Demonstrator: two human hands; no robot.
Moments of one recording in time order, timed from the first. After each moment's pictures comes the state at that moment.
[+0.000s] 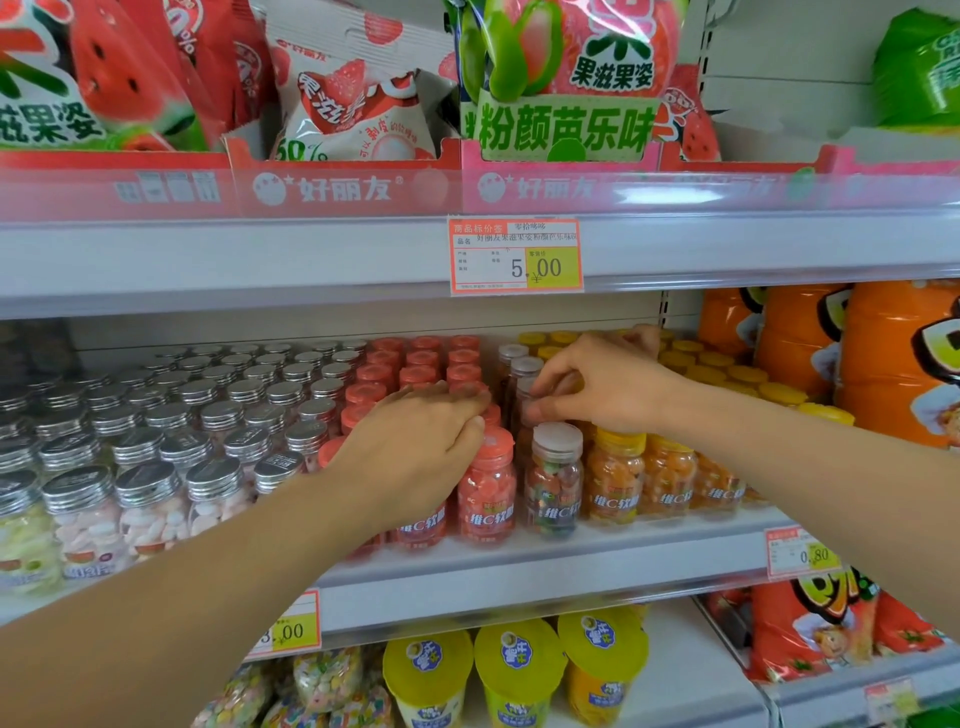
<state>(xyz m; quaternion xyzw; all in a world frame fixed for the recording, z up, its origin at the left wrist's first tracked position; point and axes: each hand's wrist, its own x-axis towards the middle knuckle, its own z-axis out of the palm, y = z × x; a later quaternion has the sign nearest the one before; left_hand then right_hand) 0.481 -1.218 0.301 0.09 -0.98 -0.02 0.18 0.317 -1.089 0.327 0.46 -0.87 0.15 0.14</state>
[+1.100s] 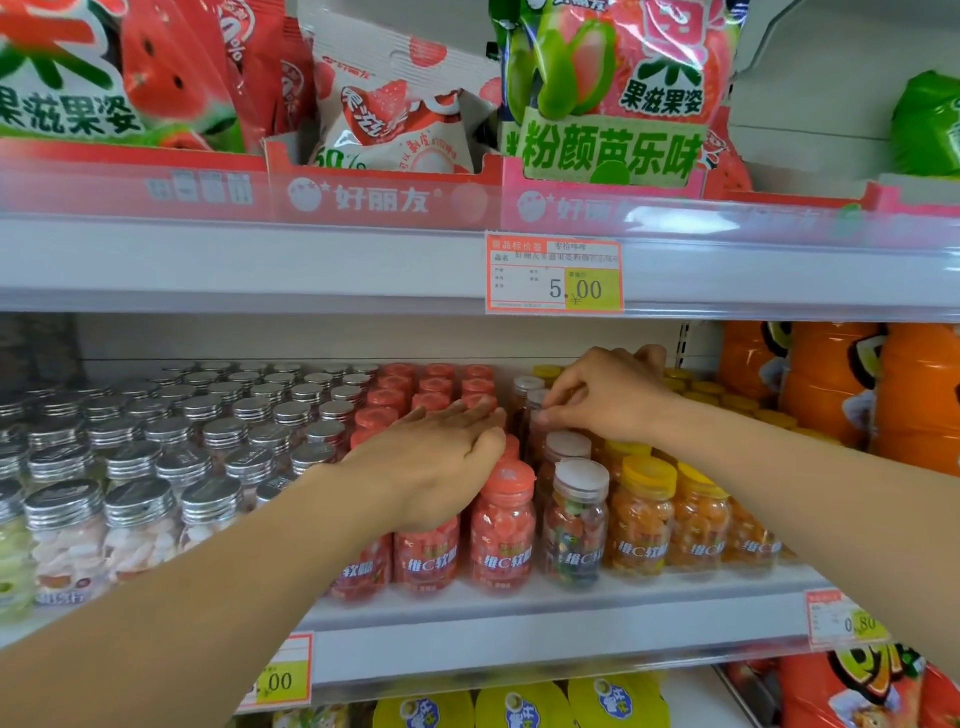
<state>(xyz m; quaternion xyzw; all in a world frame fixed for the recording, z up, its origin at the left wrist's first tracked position) 0.466 -1.229 0.310 0.12 -0.99 -0.05 0.05 0.292 -1.119 0.327 0.42 -0.88 0.15 0.18</state>
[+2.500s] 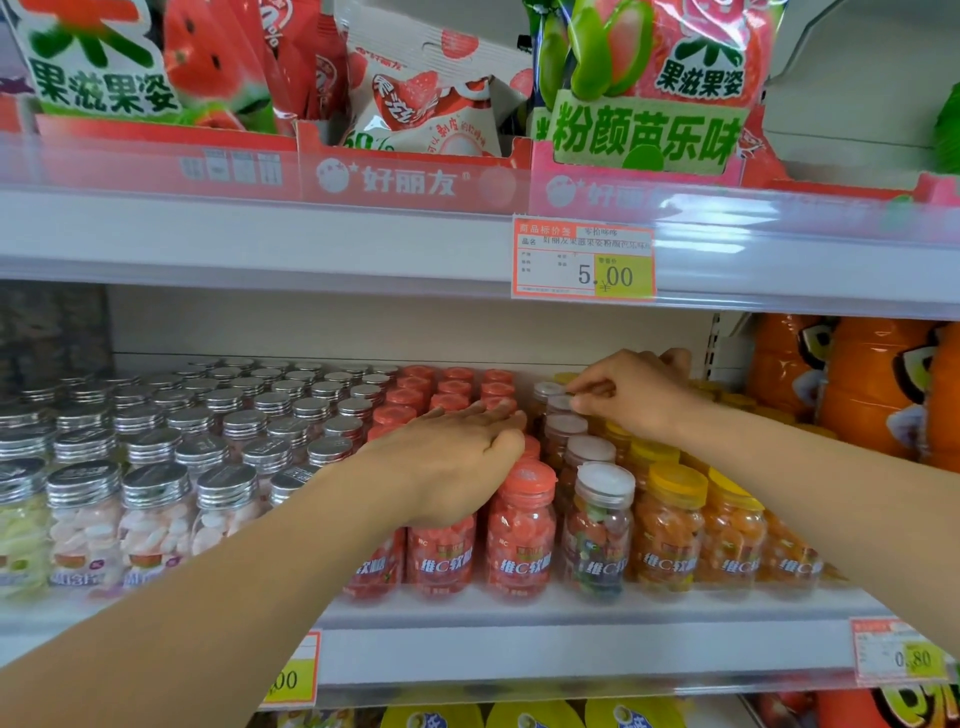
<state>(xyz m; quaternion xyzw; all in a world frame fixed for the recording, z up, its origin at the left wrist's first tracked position) 0.467 -1.227 0.311 0.12 -0.99 -0.06 0.06 0.267 -1.125 0.319 0.42 -0.87 0.15 0.21</state>
